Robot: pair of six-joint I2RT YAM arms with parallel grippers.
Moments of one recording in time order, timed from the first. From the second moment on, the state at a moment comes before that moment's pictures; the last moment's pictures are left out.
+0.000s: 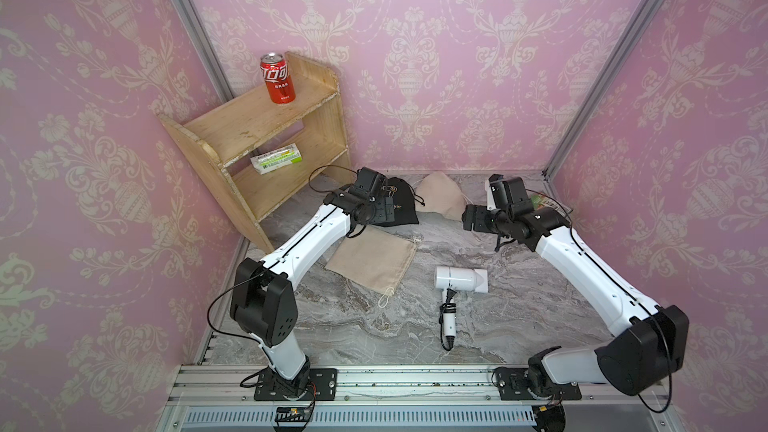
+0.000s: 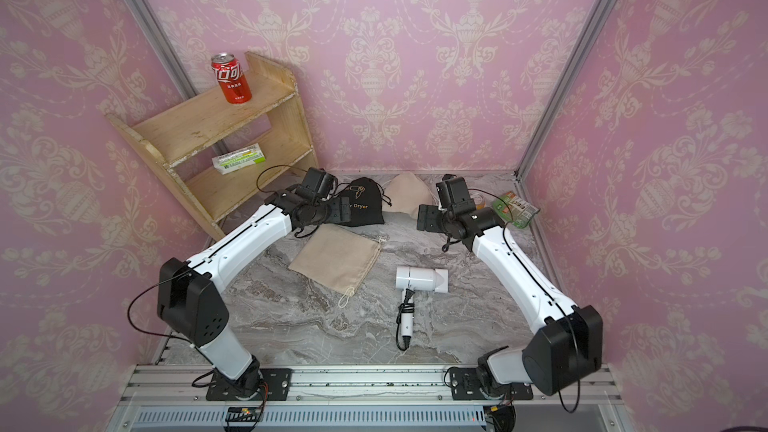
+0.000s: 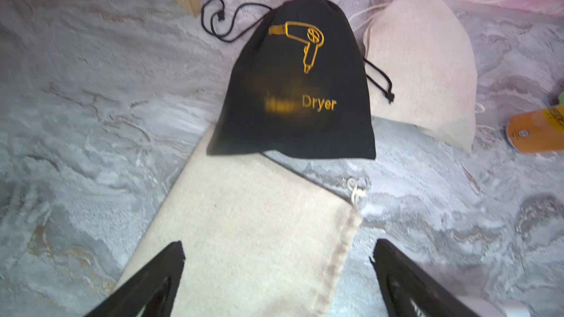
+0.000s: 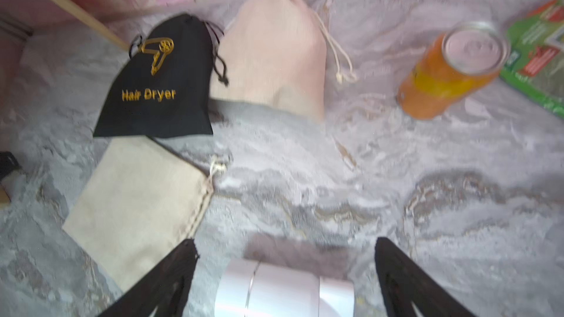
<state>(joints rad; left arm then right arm) -0.51 1.65 1.45 -0.73 -0.16 -0.56 0.37 1.32 1.19 -0.73 0.11 0.41</state>
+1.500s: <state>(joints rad) -1.21 2.01 1.46 -0.67 -0.22 -0.99 0.08 1.18 1.01 -0.71 -0.13 0.55</state>
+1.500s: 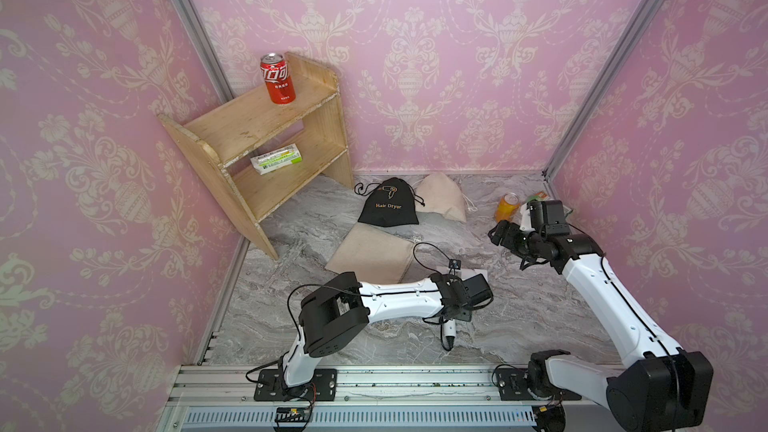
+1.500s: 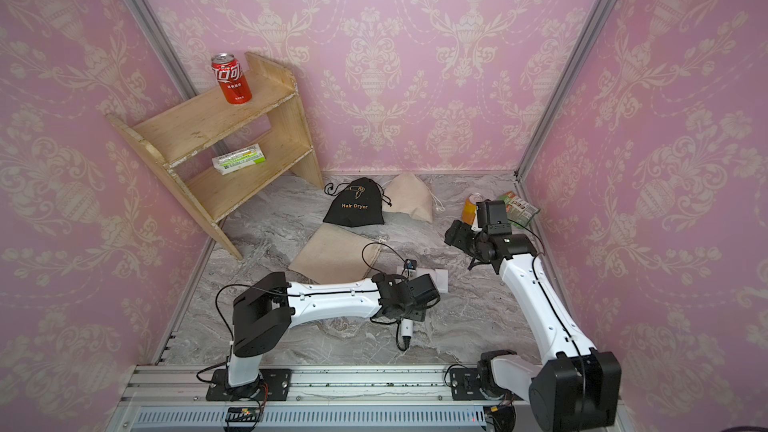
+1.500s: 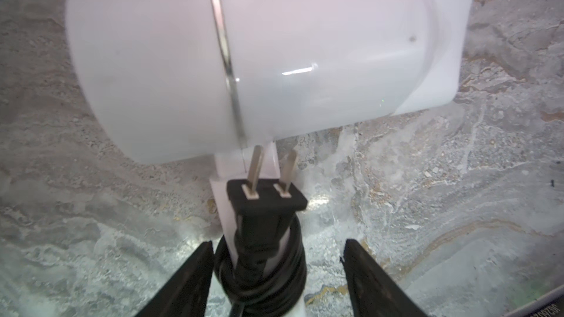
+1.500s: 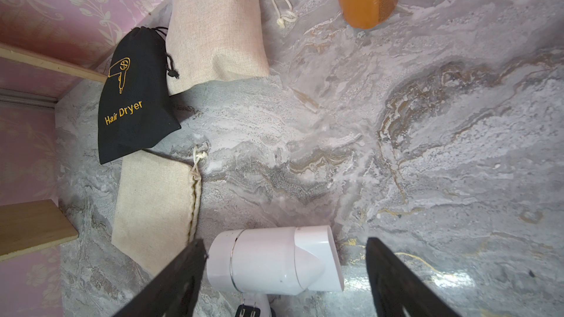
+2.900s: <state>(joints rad) -0.91 1.62 1.33 -0.59 -0.12 -0.11 0.10 1.24 1.23 -0.73 -0.39 0.40</state>
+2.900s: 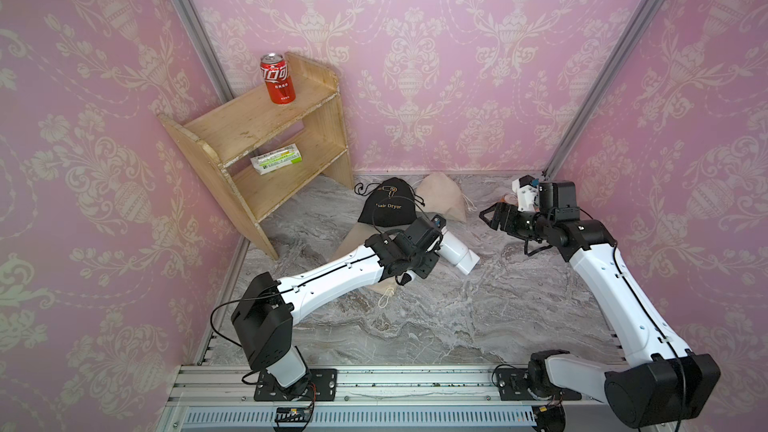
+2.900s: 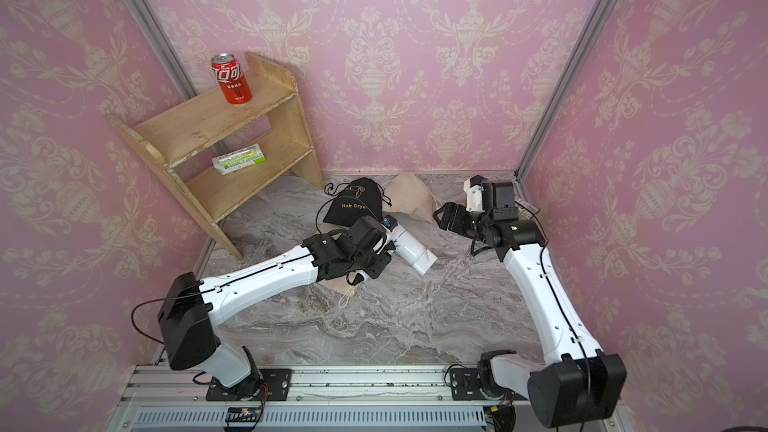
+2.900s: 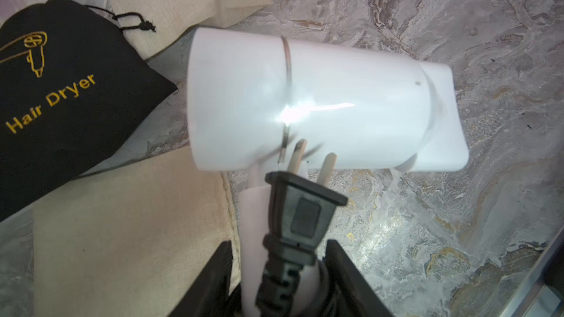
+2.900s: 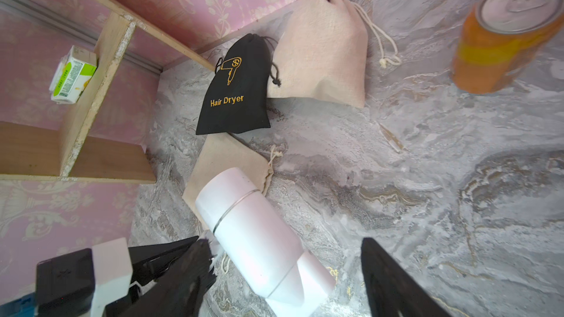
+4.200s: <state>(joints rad) -0.90 1.51 1.33 -0.37 -0.15 0.35 0.31 1.67 1.71 -1.00 -0.54 -0.04</state>
